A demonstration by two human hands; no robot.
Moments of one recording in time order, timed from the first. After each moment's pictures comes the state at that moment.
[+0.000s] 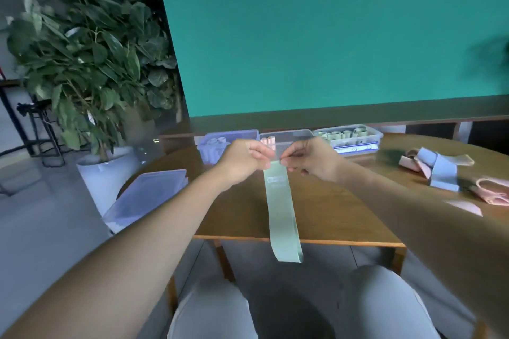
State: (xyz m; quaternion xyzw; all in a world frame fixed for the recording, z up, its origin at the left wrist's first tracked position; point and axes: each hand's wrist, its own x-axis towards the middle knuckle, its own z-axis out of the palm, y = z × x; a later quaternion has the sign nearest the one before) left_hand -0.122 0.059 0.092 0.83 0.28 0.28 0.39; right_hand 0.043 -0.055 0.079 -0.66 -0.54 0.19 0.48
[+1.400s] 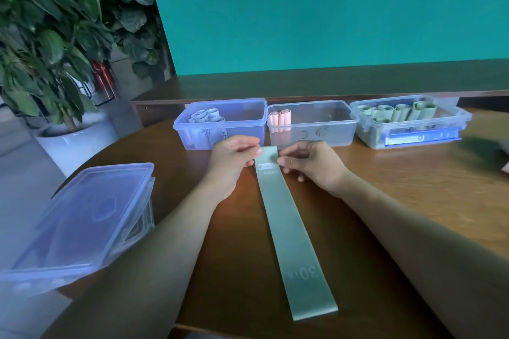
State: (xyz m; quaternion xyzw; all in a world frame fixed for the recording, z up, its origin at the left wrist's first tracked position) left_hand -0.024 0.247 -0.033 0.65 0.30 0.40 0.58; right_hand 0.137 0.122 -0.031 -0.67 -0.49 0.25 0.51
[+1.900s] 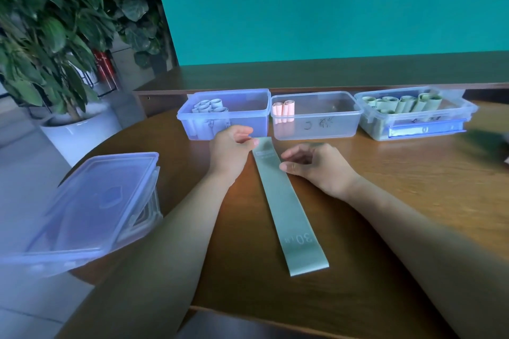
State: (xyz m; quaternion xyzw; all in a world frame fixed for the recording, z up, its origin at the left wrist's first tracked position) left_hand -0.024 0.258 -0.040 0.71 0.38 0.43 0.41; right_hand 0.120 0.096 -0.029 -0.70 -0.54 0.19 0.42
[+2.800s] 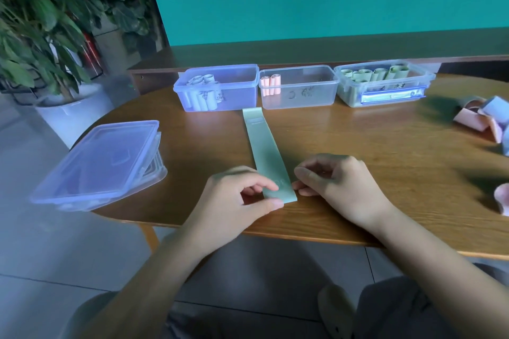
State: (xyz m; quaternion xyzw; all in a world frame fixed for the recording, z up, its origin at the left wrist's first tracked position) left_hand -0.151 0.067 -0.032 0.89 0.23 0.29 0.27; right_hand 0.038 -0.052 -0.024 -0.70 -0.47 0.21 0.50
